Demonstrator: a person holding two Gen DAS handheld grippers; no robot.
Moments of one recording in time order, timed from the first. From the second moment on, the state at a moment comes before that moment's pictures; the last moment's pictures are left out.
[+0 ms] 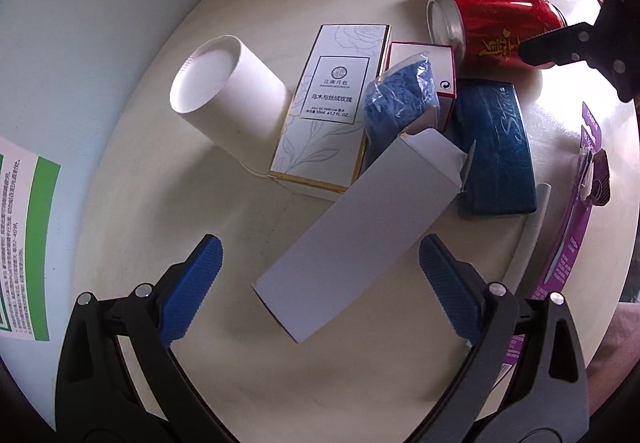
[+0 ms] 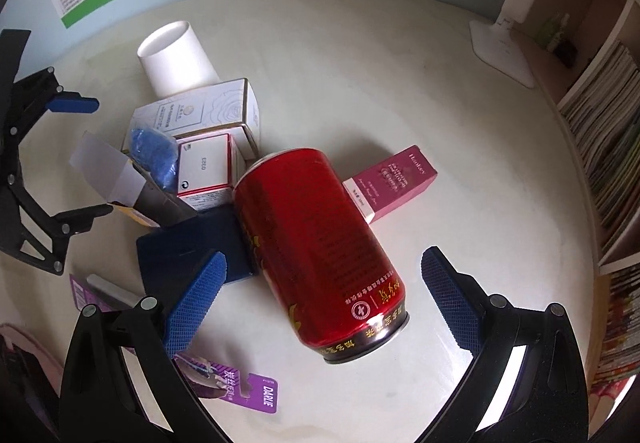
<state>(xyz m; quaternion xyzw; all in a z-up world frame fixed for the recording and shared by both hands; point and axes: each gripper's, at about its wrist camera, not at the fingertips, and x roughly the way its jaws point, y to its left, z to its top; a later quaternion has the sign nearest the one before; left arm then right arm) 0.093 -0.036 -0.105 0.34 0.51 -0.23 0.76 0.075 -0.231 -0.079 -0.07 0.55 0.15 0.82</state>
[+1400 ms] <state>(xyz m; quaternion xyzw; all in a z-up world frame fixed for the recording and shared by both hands) -0.003 -0.026 -0.031 0.30 0.43 -0.32 0.79 -0.066 -0.284 0.007 0.05 0.46 0.03 0.89</state>
